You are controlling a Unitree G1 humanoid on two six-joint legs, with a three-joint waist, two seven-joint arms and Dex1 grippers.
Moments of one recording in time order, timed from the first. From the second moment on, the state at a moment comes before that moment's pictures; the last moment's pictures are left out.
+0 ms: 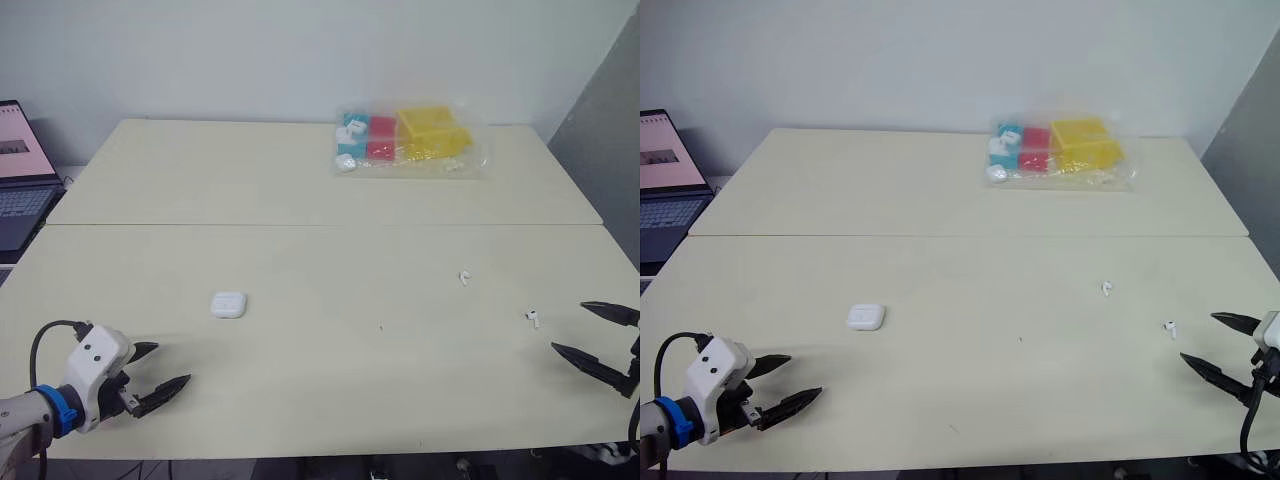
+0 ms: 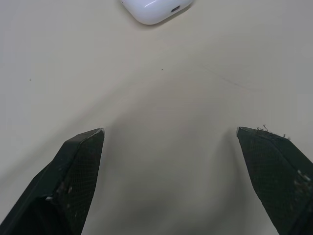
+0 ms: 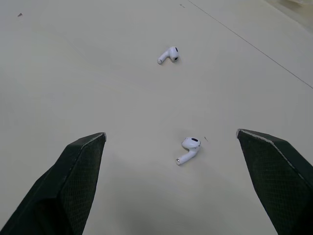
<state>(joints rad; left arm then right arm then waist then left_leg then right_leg) 0.49 0.85 0.49 -0.27 -0.42 0.35 -0.93 0.42 -0.91 -0.62 -0.15 0.45 0.11 1.07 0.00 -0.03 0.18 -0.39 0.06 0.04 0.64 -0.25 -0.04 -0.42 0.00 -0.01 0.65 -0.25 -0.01</state>
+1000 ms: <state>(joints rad) 0.40 0.77 0.55 -0.24 -0.47 0.32 -0.92 0.40 -0.88 -0.61 -0.17 0.44 0.11 1.06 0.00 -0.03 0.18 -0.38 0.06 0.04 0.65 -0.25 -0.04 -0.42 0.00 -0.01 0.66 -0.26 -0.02</state>
